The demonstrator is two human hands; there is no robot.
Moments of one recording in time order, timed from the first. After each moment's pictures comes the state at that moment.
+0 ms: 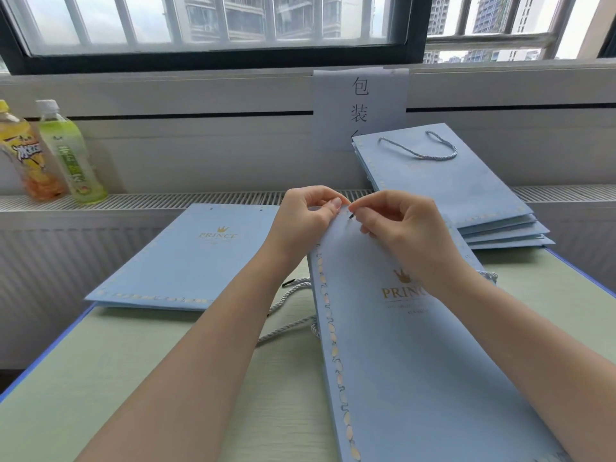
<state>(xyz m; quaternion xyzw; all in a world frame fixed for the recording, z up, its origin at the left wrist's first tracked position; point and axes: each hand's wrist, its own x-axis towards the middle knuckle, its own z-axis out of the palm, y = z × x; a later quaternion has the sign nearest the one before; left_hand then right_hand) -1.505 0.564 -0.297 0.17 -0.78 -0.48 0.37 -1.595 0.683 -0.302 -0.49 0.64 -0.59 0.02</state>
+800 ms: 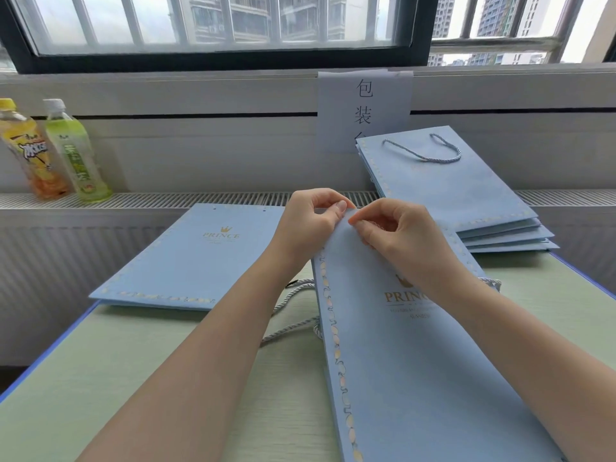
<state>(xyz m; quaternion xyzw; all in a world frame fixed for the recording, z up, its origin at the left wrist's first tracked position) -1.505 0.563 -0.300 0.16 -0.80 -0.45 0.37 -1.594 0.680 -0.307 -0.50 0.68 -0.54 0.00</state>
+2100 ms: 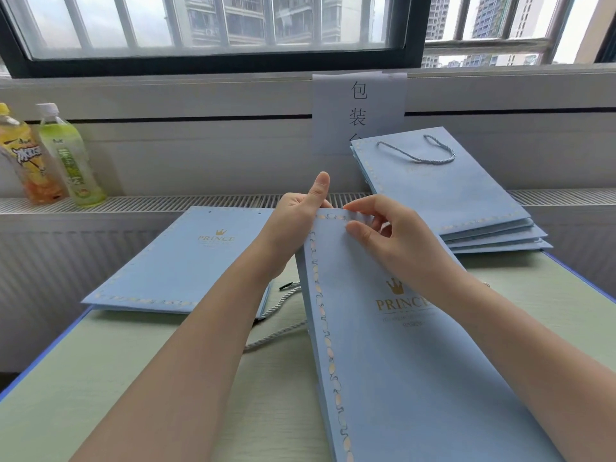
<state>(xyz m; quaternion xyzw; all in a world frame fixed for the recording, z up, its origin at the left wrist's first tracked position) -1.503 0.555 -0.293 0.16 -0.75 -0.57 0.29 -1.604 0.678 -0.311 -0.54 0.69 -0.49 -0.05</state>
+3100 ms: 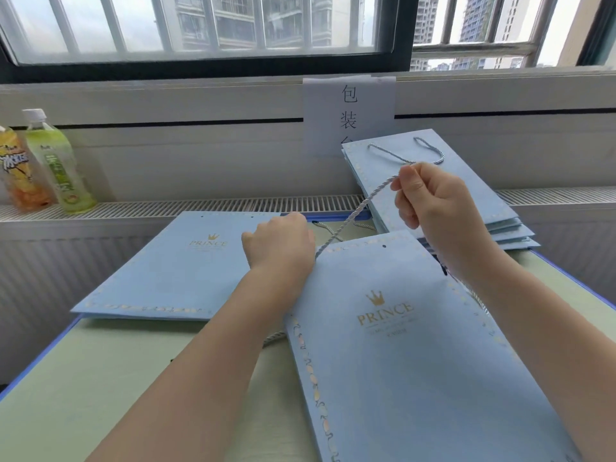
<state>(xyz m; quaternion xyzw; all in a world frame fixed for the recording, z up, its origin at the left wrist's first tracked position) -1.506 0.570 -0.302 0.40 -0.89 -0.03 0.21 -1.625 0.700 -0.281 -0.46 0.62 -0.63 0.01</state>
